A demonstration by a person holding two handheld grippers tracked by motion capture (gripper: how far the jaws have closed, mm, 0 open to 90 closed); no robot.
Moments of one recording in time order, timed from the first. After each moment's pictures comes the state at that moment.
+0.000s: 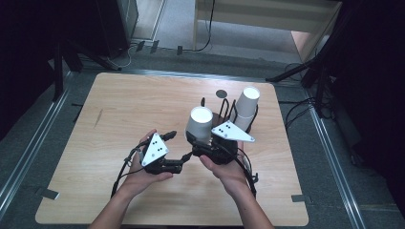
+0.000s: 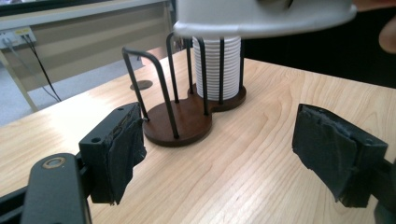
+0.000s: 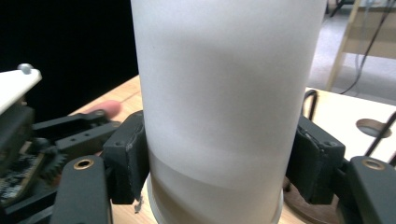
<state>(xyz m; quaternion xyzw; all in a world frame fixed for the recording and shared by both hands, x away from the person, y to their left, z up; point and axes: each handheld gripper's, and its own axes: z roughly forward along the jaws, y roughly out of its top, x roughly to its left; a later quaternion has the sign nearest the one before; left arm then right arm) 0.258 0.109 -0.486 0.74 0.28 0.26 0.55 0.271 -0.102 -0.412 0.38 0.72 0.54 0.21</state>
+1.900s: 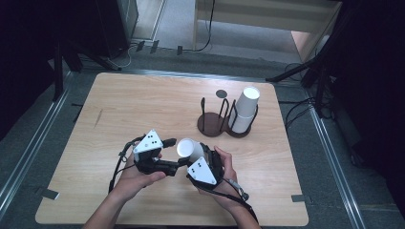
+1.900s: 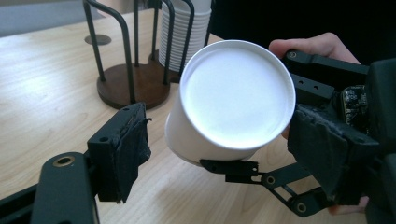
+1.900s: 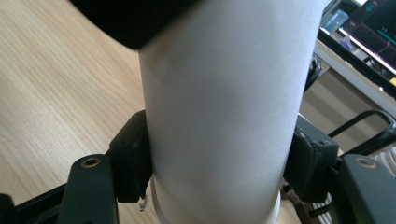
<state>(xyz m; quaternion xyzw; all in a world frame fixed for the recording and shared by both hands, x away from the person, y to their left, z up) 0.255 0.117 -0.463 0.77 0.33 0.11 0.54 0.237 -0.076 -0.511 0.22 0.79 0.40 0.42</state>
